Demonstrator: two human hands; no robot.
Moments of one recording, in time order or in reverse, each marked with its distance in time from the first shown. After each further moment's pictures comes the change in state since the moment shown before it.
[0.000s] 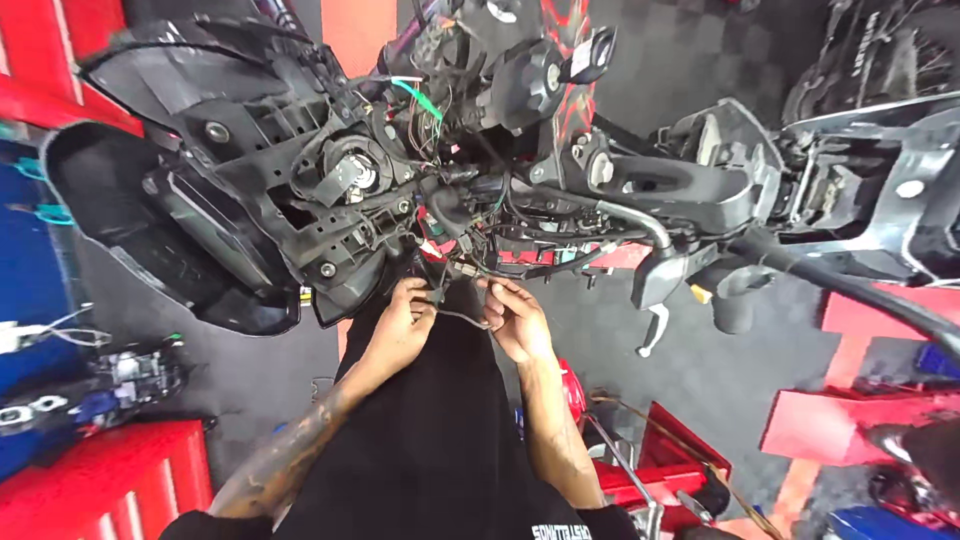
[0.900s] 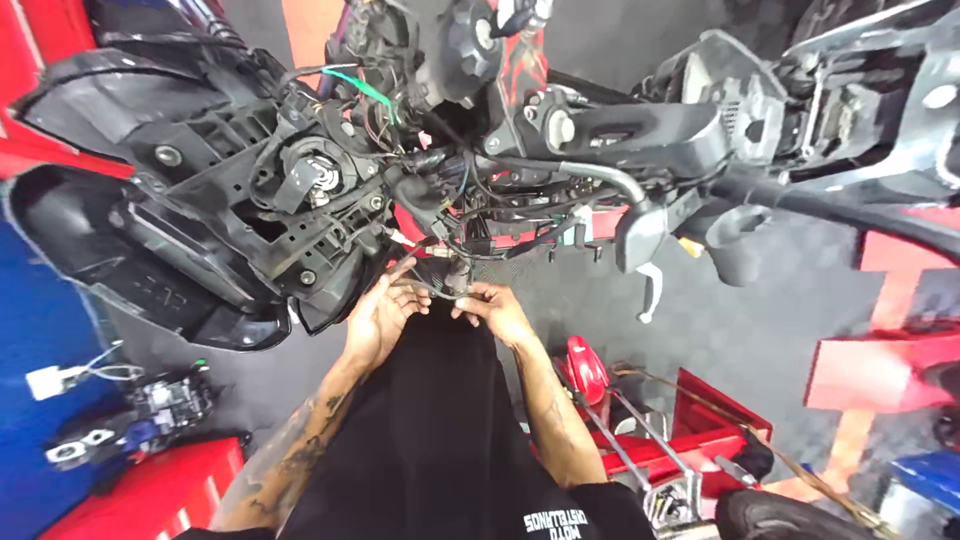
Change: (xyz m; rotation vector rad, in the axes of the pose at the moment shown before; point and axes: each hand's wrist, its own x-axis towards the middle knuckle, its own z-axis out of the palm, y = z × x) left_hand 0.010 -0.007 -0.010 -0.808 -0.155 0.108; right_hand 0.005 0.034 -0.036 -0.553 -0.132 -0.047
